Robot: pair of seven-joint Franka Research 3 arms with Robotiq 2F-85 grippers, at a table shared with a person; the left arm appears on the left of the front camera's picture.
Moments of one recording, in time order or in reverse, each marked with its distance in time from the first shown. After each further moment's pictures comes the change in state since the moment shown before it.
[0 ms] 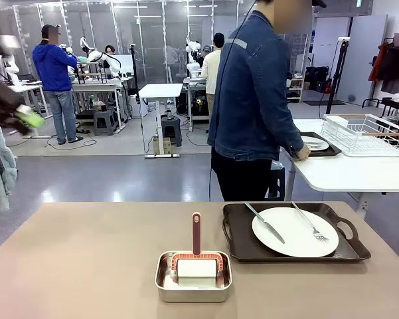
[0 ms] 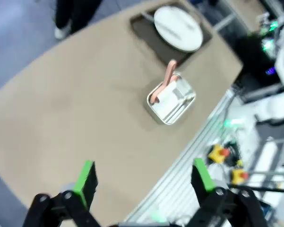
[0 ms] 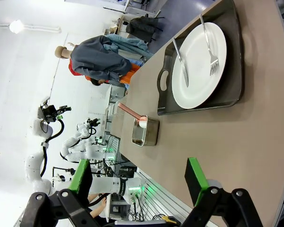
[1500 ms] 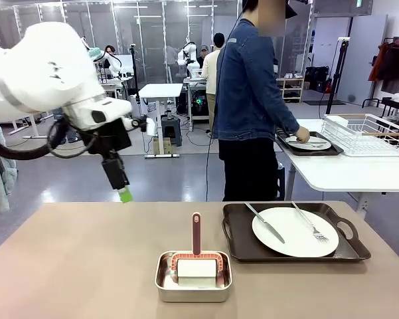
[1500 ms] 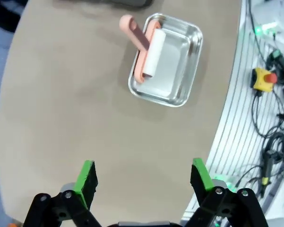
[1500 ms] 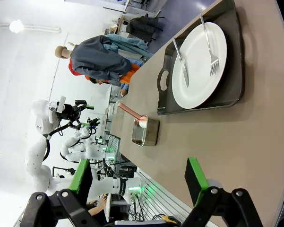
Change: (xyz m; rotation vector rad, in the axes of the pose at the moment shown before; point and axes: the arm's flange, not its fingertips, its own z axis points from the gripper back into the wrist) left arm 0.056 -0.081 -0.216 0.032 0.404 -0.581; right arm 0.000 0.000 0.000 0.000 0.000 0.000
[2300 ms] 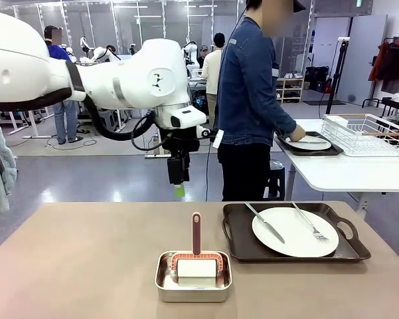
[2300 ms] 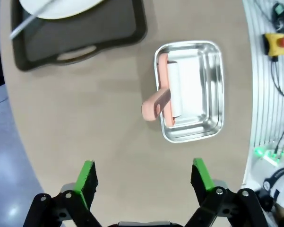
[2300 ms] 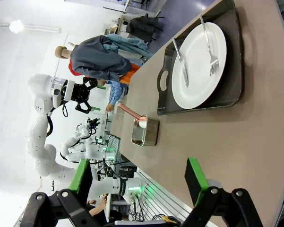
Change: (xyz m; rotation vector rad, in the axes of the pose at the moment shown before) left arm 0.158 0.047 -0.067 -0.064 0.184 -0.400; right arm 0.000 0.000 0.000 0.000 0.000 0.000
